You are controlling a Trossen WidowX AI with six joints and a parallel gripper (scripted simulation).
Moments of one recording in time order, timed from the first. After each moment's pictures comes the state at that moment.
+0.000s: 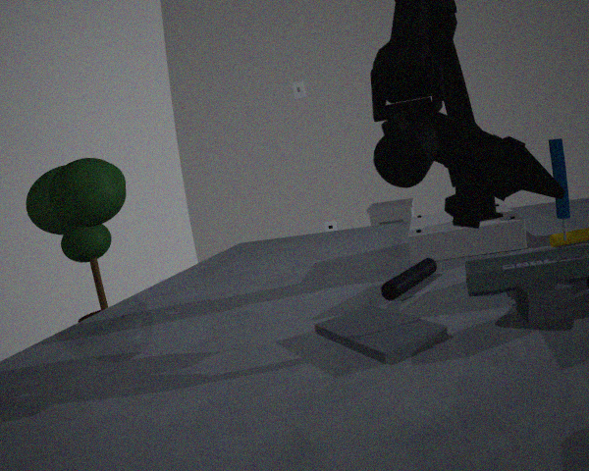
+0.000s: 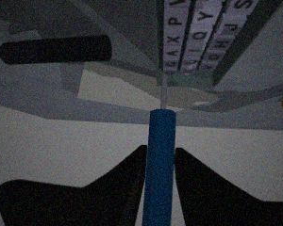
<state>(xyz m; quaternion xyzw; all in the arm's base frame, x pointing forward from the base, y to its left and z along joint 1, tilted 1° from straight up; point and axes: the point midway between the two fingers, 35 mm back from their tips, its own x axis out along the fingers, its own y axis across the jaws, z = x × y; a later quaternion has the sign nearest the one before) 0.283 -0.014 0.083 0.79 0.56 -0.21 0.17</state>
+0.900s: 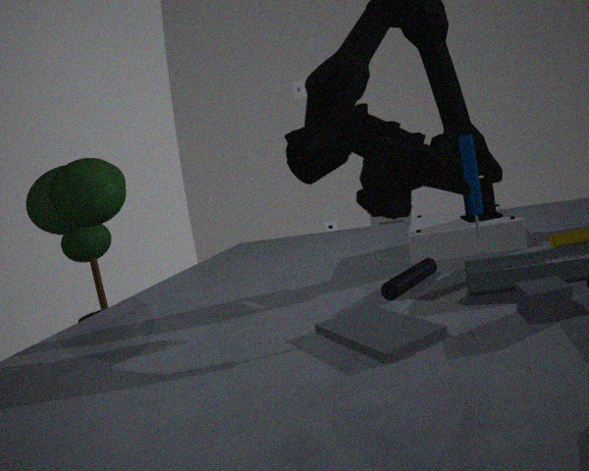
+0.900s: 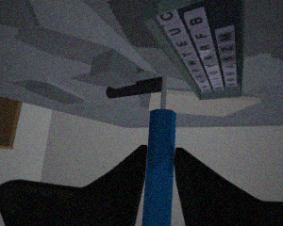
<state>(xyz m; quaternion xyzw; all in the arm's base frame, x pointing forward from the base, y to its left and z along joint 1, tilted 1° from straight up) 0.240 -0.114 0.099 0.89 0.38 -0.23 0.12</state>
